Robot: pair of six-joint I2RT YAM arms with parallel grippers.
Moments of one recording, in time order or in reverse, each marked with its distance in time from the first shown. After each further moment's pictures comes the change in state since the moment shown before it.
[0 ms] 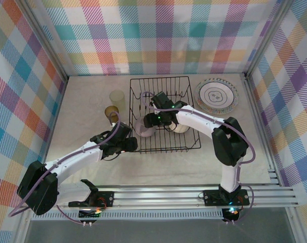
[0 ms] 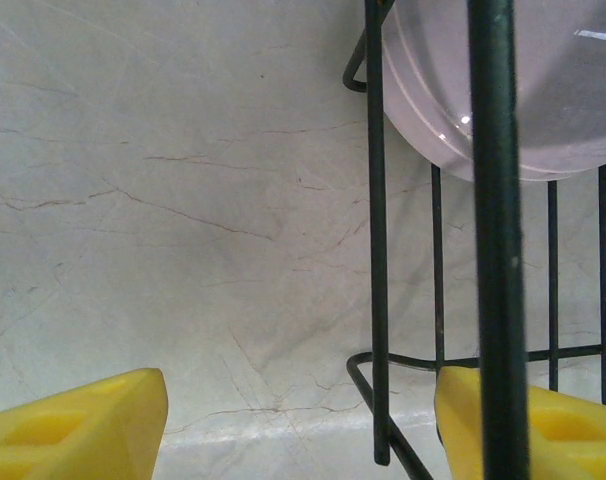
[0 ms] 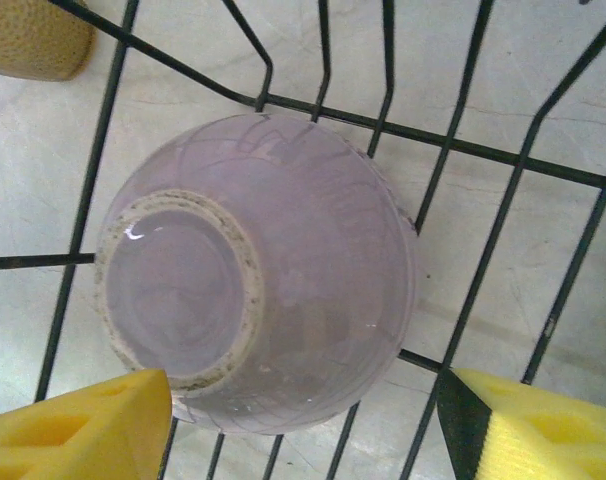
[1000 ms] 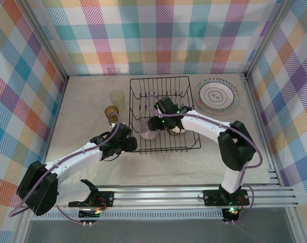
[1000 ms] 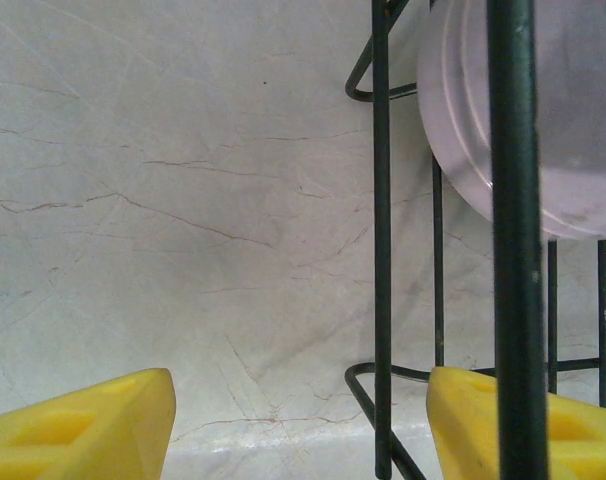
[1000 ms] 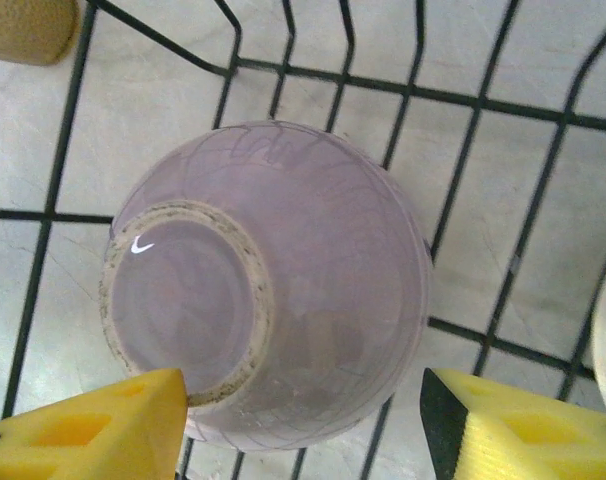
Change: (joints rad) left arm 0.000 -0.006 -0.022 0.037 -0.007 -0.018; right arm -0.010 -0.109 -0.170 0.080 0.019 0.031
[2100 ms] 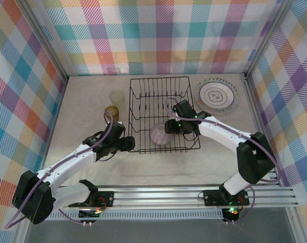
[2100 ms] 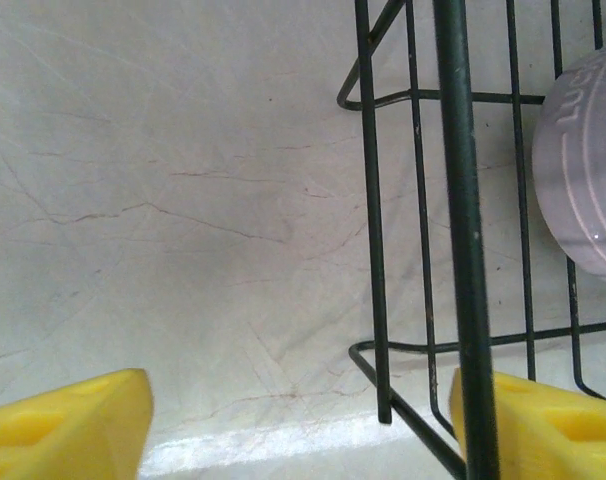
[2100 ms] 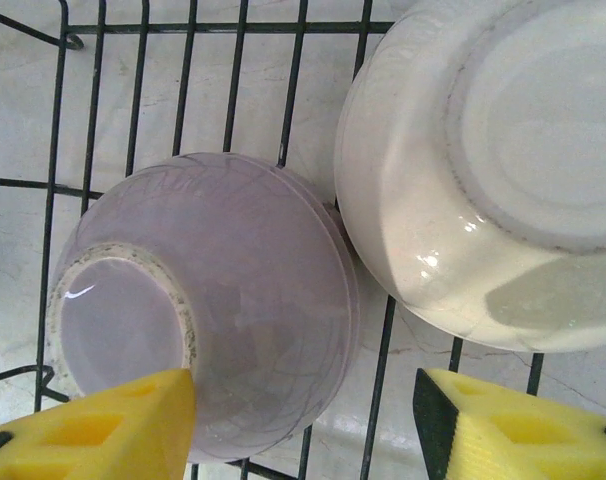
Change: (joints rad) left arm 0.068 -0.101 0.022 -0.089 0.052 0.105; right arm -0.109 -0.226 -0.217 -0.035 0.020 0.024
